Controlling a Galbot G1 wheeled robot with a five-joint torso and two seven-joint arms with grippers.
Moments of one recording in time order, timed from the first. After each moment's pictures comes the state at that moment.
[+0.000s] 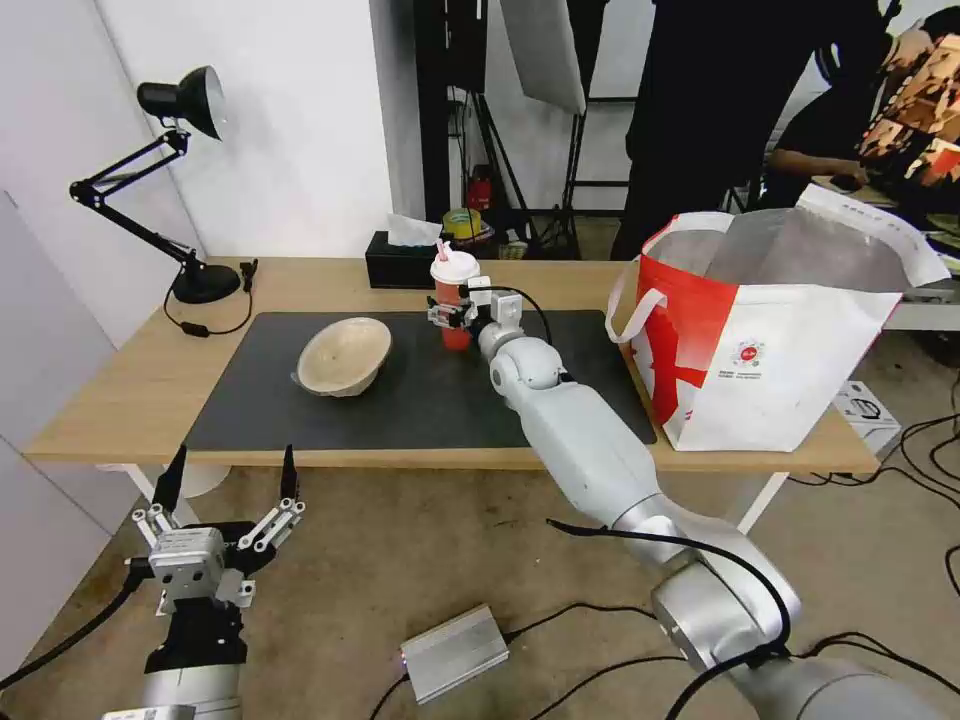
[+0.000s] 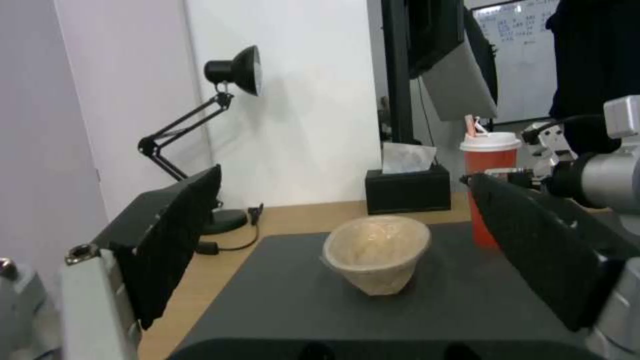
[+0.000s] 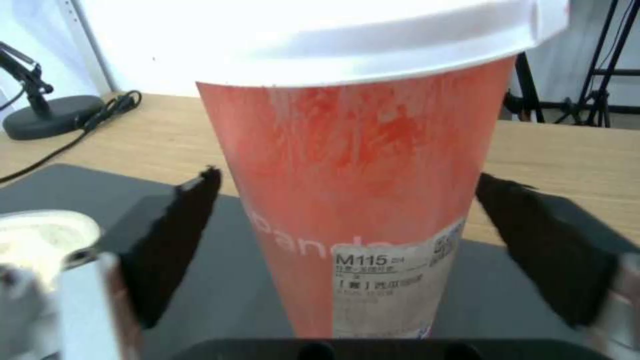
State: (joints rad) left arm 1.94 -1.57 -0.62 -2.46 0.08 -0.23 -0.07; right arm -0.27 1.57 -0.05 0.92 0.49 -0.19 0.05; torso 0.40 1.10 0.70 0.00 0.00
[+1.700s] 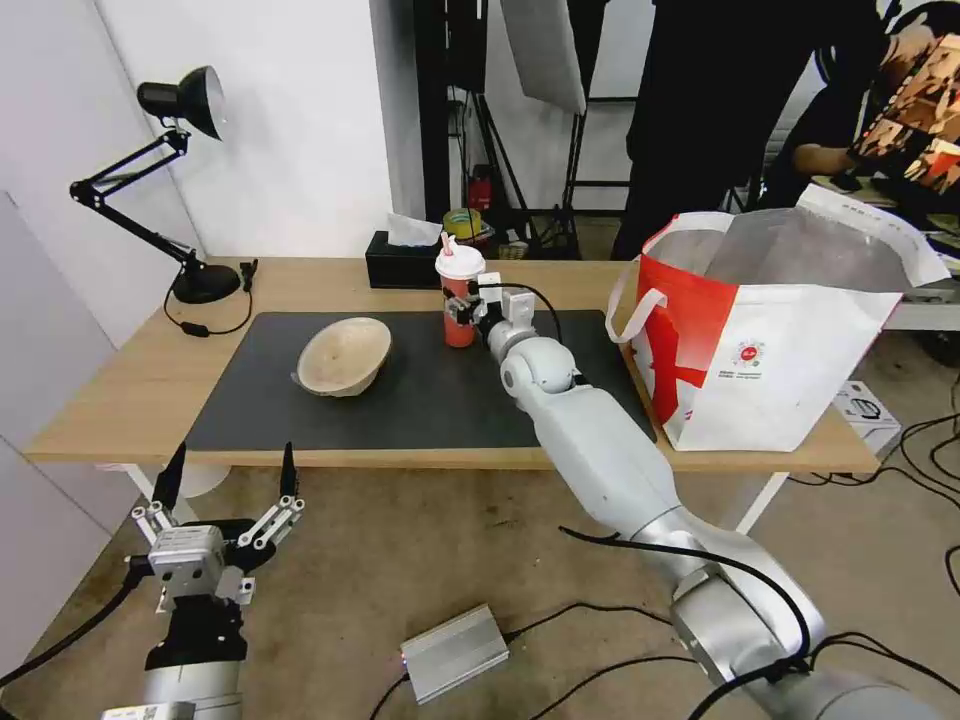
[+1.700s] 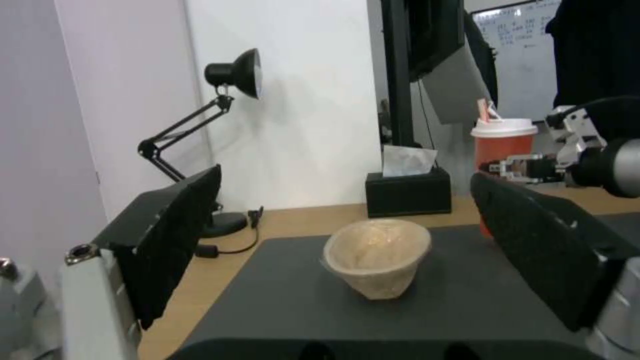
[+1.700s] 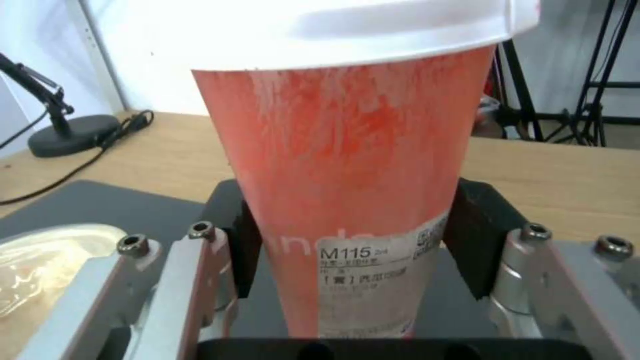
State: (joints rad) left arm 1.92 -1.56 -0.62 -2.45 0.08 -0.23 -0.08; right arm -0.32 1.49 -0.06 1.11 0.54 -0.25 0.09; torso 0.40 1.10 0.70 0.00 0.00
